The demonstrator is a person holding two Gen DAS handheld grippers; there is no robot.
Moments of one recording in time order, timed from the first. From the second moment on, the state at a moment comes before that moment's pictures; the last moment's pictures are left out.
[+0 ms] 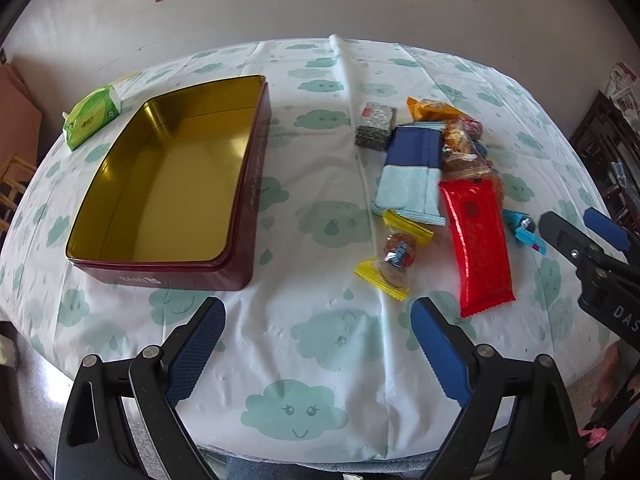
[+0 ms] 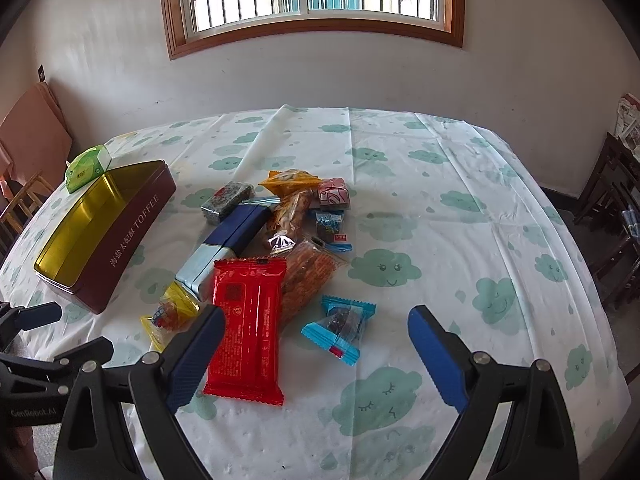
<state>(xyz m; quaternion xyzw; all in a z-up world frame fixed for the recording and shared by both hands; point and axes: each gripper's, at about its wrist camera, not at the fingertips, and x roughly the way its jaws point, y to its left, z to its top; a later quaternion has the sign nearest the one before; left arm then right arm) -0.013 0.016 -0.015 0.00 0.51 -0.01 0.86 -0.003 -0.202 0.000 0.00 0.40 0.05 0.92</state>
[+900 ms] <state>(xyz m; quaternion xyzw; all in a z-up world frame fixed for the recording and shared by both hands) 0.000 0.018 -0.027 0.02 0.51 -0.02 0.86 0.006 -0.200 -0.012 0.00 0.41 0.06 0.91</state>
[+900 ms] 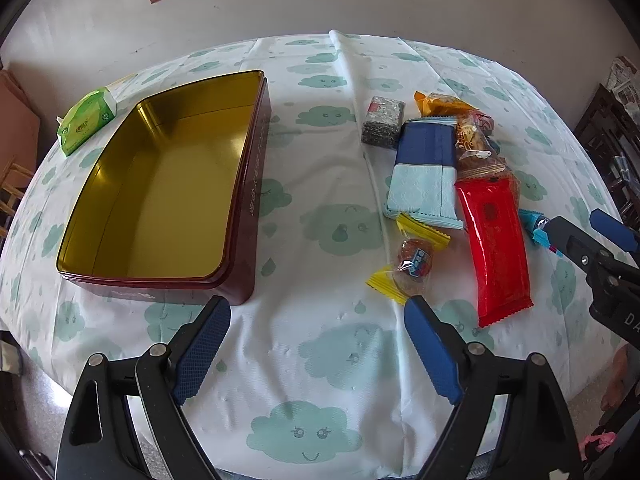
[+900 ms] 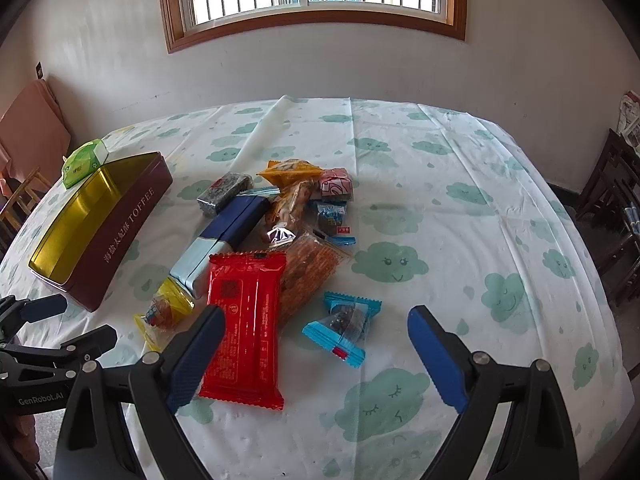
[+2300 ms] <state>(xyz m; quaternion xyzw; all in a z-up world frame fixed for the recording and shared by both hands) 0.019 -0.010 -0.039 0.03 0.52 -0.10 0.85 0.041 -0.225 -0.058 0.04 0.47 0.05 0.88</state>
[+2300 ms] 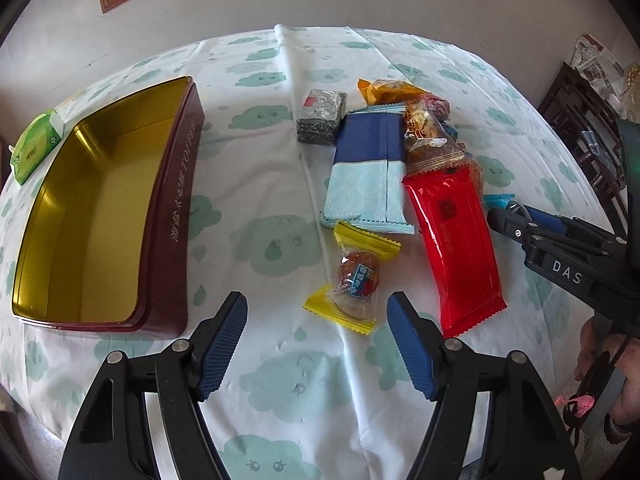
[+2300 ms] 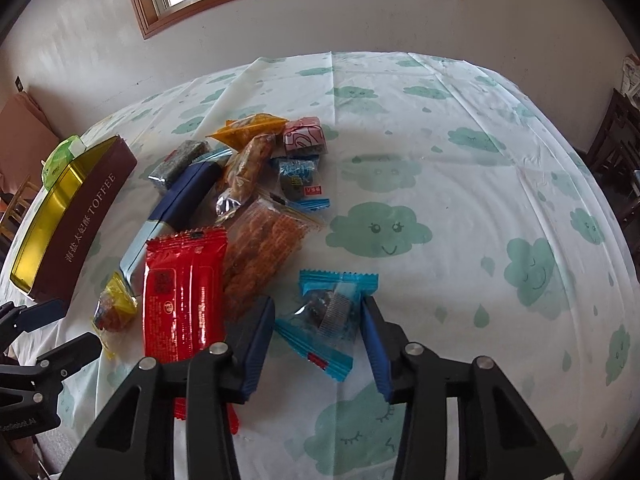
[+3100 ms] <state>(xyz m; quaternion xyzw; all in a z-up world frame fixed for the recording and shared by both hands) 0.045 -0.020 -0.051 0.02 0.54 -0.12 0.83 0.045 -0.234 -0.058 0.05 0.46 0.06 0.88</state>
